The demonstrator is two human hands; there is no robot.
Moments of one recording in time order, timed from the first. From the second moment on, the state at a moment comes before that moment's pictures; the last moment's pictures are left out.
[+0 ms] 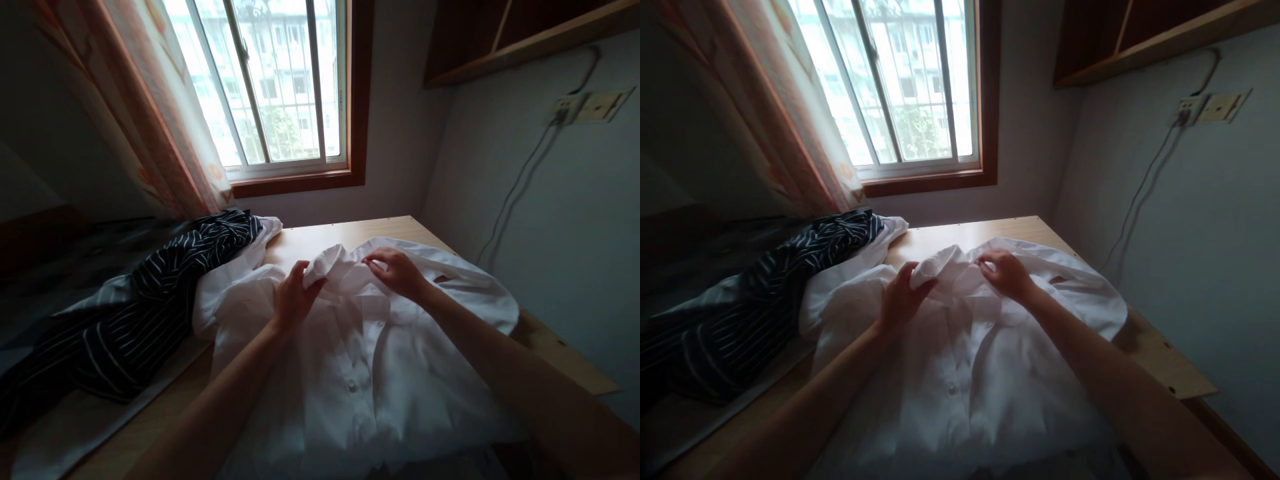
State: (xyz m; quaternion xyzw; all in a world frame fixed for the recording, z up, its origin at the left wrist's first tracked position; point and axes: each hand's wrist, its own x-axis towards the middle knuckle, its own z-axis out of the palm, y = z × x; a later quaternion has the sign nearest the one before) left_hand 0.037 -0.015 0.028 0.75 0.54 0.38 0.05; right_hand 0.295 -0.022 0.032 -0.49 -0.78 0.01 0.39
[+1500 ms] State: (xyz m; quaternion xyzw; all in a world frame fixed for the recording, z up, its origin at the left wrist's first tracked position) left_hand 0.030 -0.019 0.025 0.78 0.43 0.45 0.02; right_hand 0.344 -0.027 0.075 -0.48 -0.82 0.01 0.31
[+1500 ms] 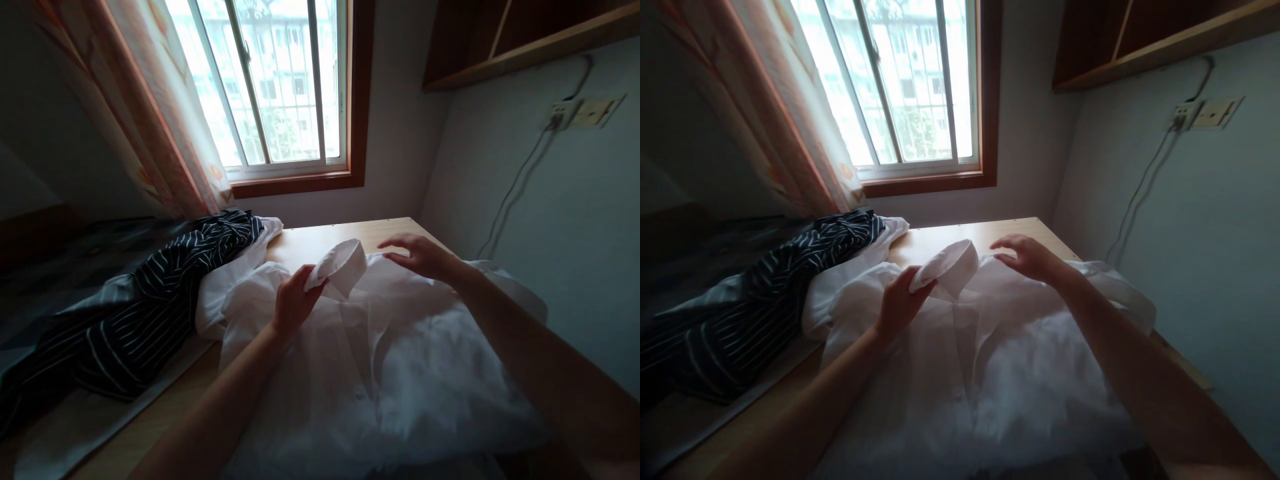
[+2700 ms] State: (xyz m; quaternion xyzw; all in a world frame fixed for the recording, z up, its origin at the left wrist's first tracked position) left_hand 0.030 -0.011 0.026 0.75 0.48 0.45 0.06; right_hand 0.321 -0.026 0.039 -0.44 -0.77 -0.06 0.46
